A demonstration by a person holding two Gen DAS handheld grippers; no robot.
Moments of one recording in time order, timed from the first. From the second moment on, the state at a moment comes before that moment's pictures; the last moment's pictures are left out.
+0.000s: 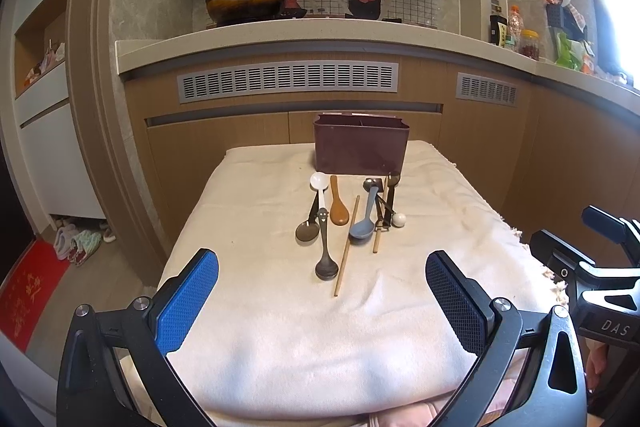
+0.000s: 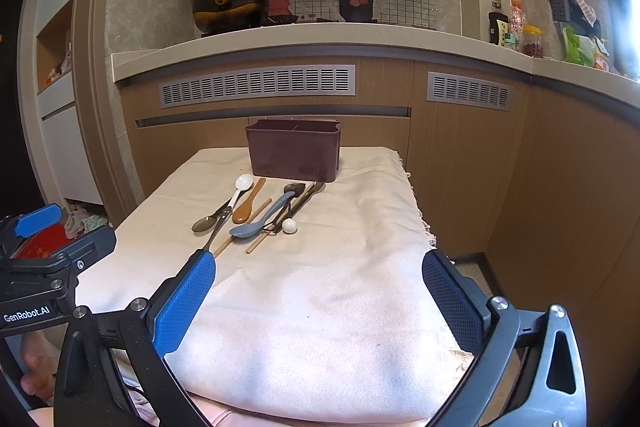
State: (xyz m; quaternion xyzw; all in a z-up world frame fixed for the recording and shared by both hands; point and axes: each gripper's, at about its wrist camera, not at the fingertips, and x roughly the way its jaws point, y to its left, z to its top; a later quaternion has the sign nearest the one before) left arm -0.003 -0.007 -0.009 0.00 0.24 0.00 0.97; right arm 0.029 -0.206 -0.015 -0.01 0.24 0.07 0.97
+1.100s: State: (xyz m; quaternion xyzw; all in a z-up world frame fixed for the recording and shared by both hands) left arm -0.002 -0.005 -0.007 0.00 0.24 0.00 0.97; right arm 0.033 -0.211 -0.014 -0.01 0.25 0.06 0.97
